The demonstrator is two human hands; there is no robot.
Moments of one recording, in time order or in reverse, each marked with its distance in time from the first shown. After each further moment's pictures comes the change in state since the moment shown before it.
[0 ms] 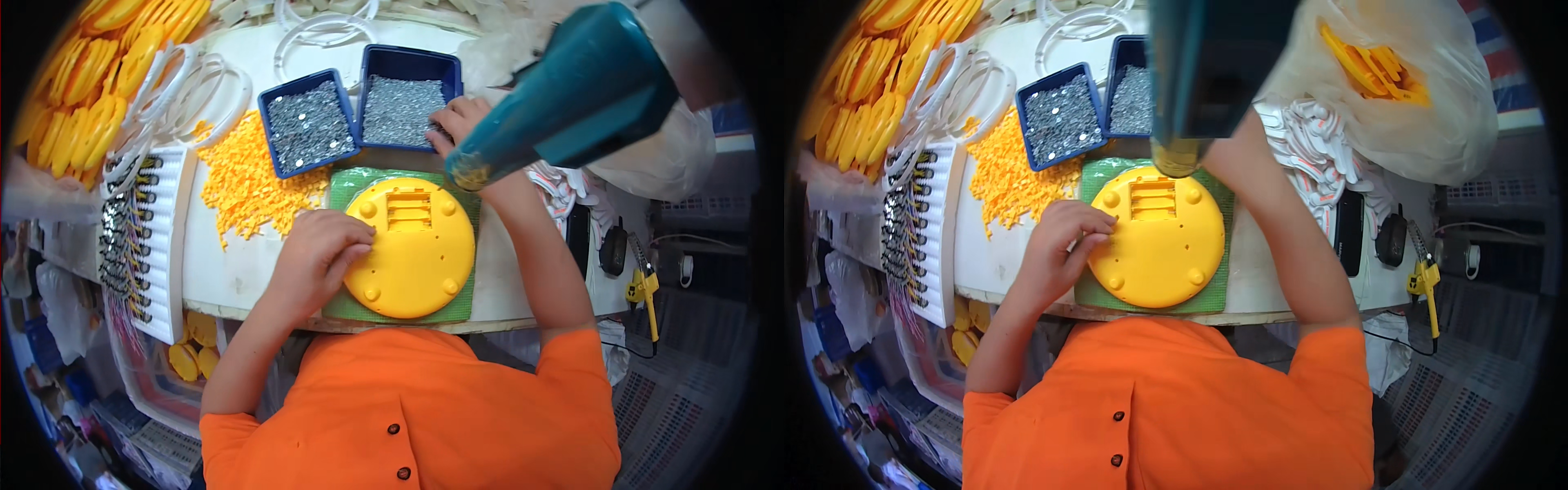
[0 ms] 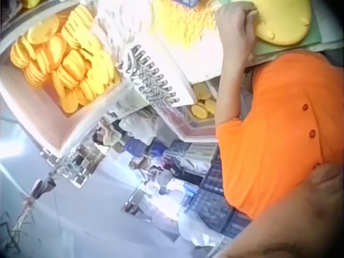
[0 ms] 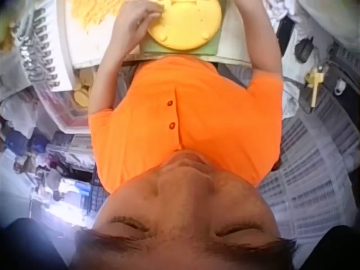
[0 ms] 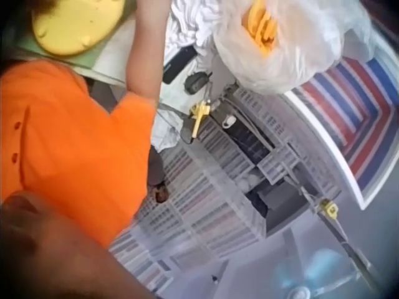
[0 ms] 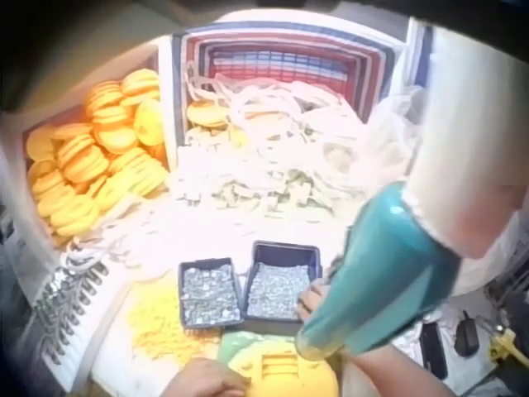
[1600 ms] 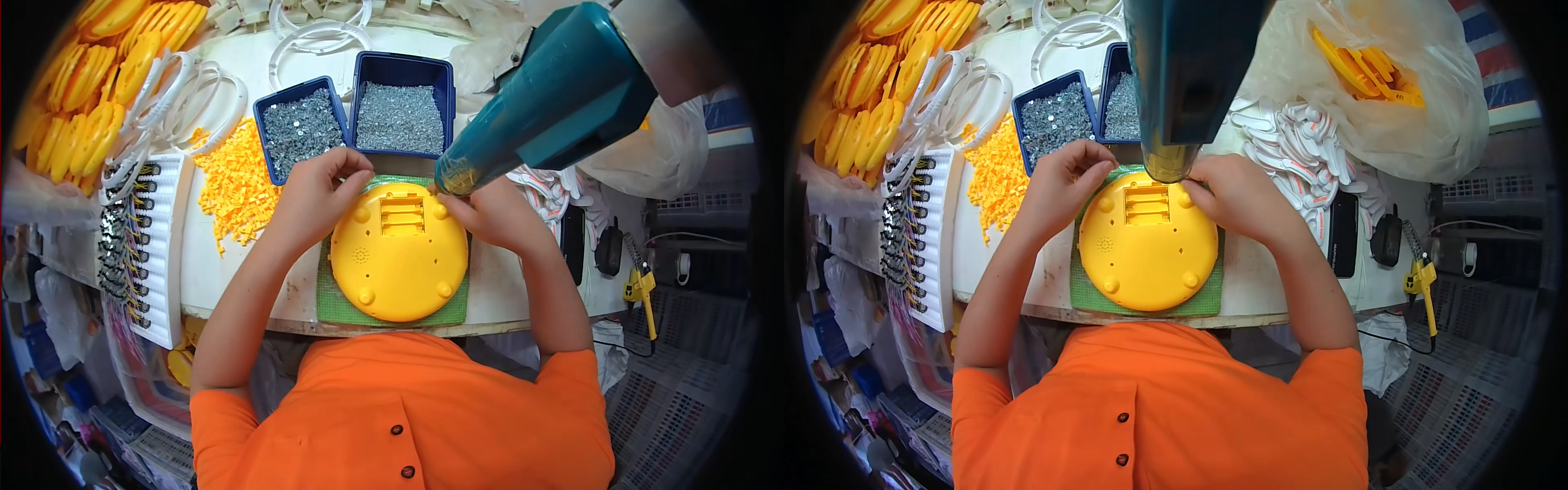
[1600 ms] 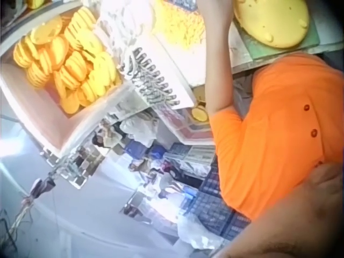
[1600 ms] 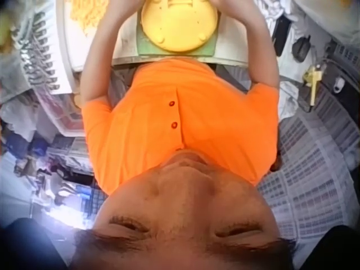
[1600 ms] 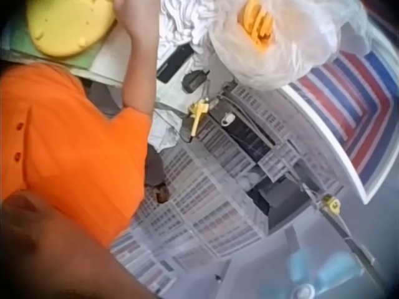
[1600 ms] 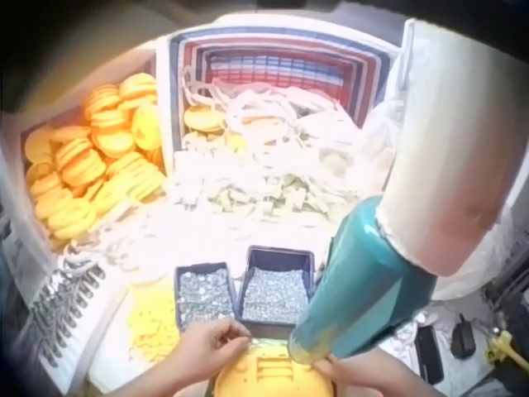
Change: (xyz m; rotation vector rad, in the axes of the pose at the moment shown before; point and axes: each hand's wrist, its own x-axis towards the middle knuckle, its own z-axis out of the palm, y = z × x) left_hand 0.070 -0.021 0.000 -0.260 0.030 -0.384; right_hand -0.029 -0.045 -0.052 0.150 -0.473 0.251
